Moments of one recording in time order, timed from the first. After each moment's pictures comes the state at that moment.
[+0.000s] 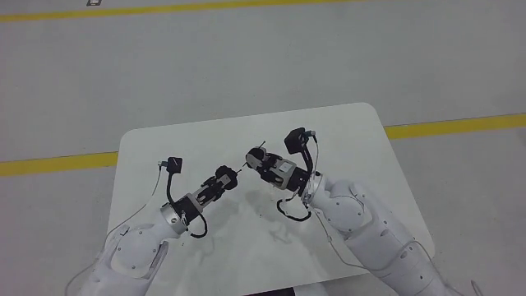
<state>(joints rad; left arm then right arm) 1.59 -1.15 -1.22 -1.77 0.03 -0.34 -0.48 -1.43 -1.11 1.08 -1.82 -0.51 -0.34 0.30</state>
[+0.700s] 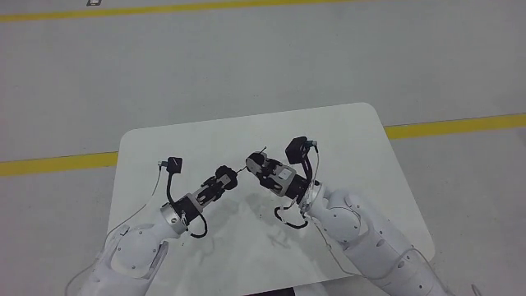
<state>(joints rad) 1.59 -1.15 -1.22 -1.77 0.03 -0.34 -0.48 -1.47 -1.09 1.04 -1.82 -0.59 -0.34 0.15</state>
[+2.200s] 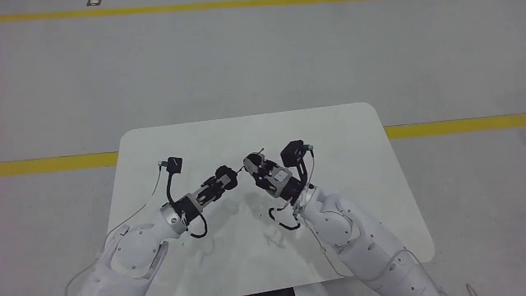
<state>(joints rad) 1.59 -1.15 -1.22 -1.77 0.03 -0.34 -0.48 -1.46 -1.12 1.00 -1.79 -0.65 -0.29 0.08</state>
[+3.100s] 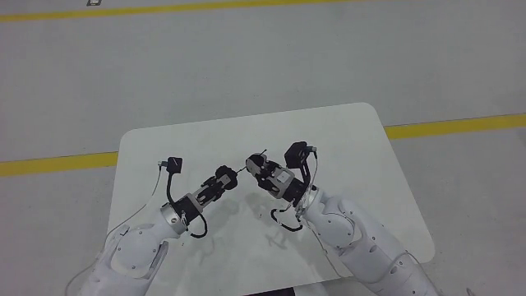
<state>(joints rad) 1.59 -1.15 -1.22 -1.77 0.03 -0.34 -0.48 -1.50 -1.13 1.03 -1.79 -0.67 -0.33 0.07</state>
